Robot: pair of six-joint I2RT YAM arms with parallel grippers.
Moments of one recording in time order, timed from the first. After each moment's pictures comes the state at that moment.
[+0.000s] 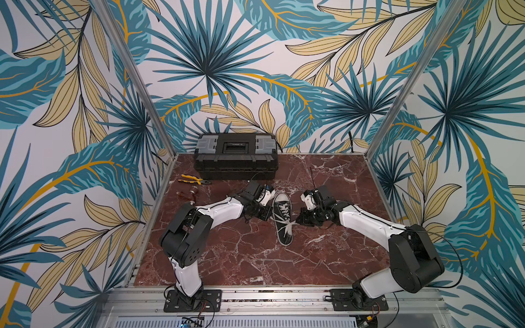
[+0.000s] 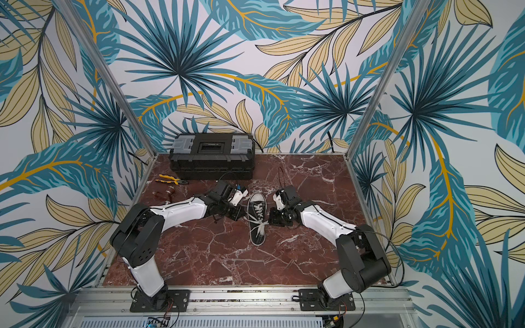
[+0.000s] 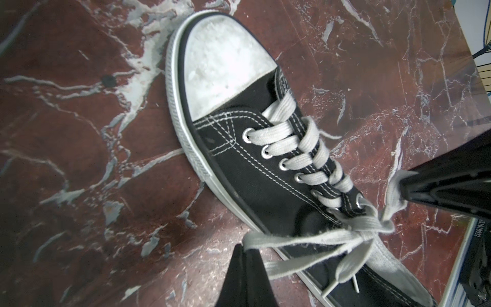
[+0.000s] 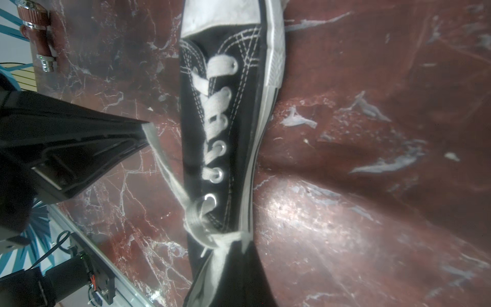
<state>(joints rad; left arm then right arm) -0.57 1.80 1.10 -0.28 0.36 -0.17 0.41 1.51 0.90 -0.46 -0.32 0.48</state>
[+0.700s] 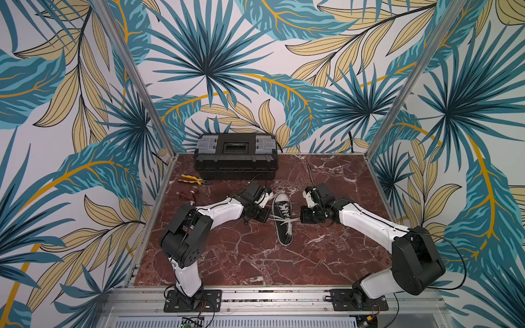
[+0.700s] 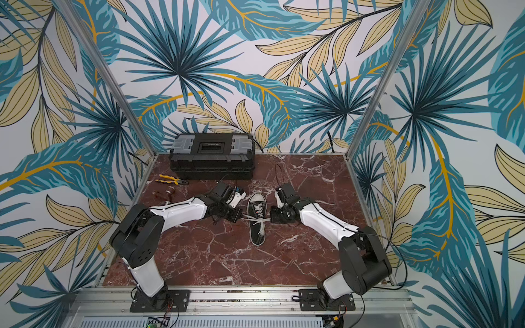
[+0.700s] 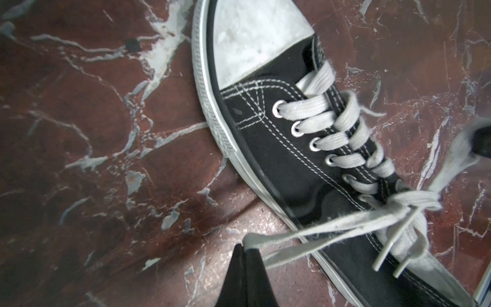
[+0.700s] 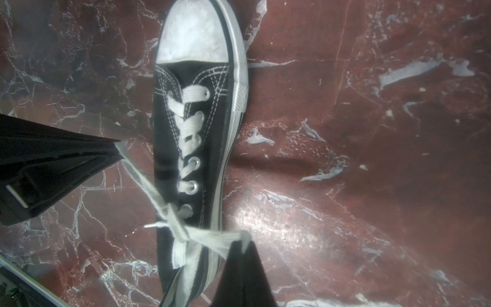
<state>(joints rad) -0.57 1.80 1.09 -0.33 0.29 -0.17 0.45 1.50 0.96 -0.54 -0.13 0.43</state>
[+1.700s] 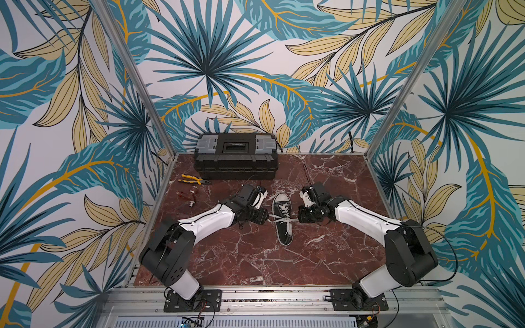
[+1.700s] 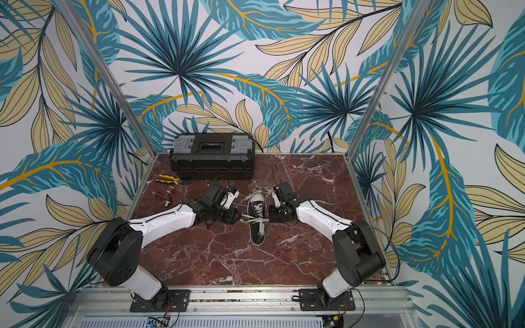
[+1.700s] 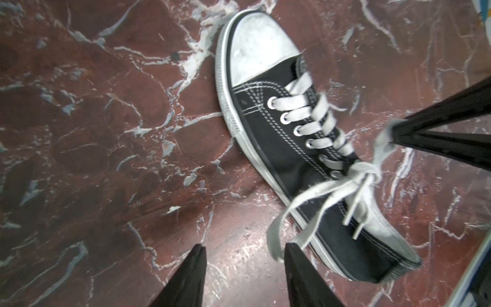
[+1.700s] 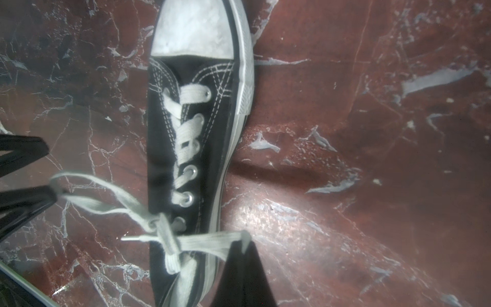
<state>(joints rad) -0.61 1.57 0.97 -0.32 0.22 -0.24 0.45 1.57 0.99 -0.54 -0.16 0.39</state>
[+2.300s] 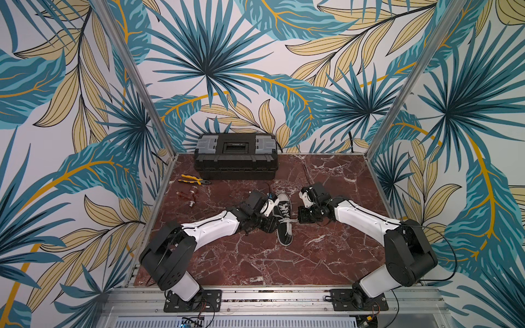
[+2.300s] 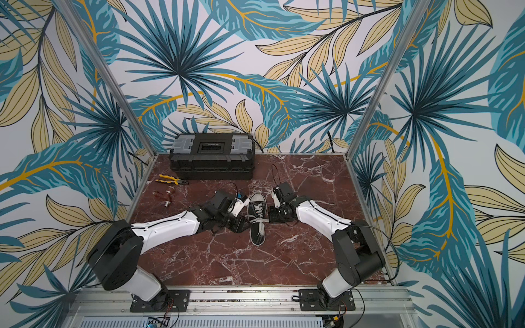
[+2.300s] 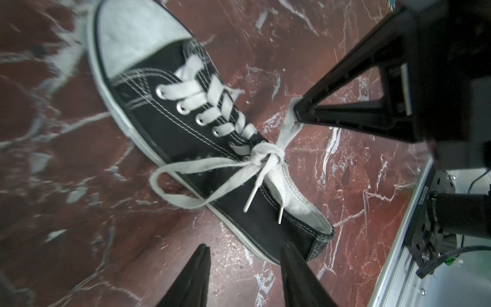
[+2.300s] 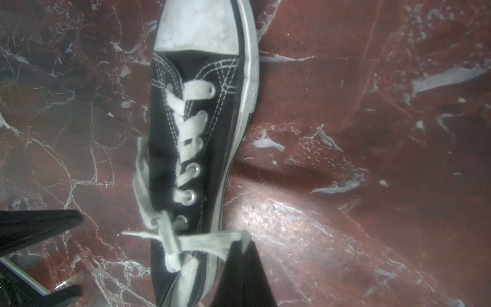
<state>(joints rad) -0.70 1.62 0.93 -0.21 0.37 -0.27 0.45 1.57 0.99 -0.54 -0.17 0.38</state>
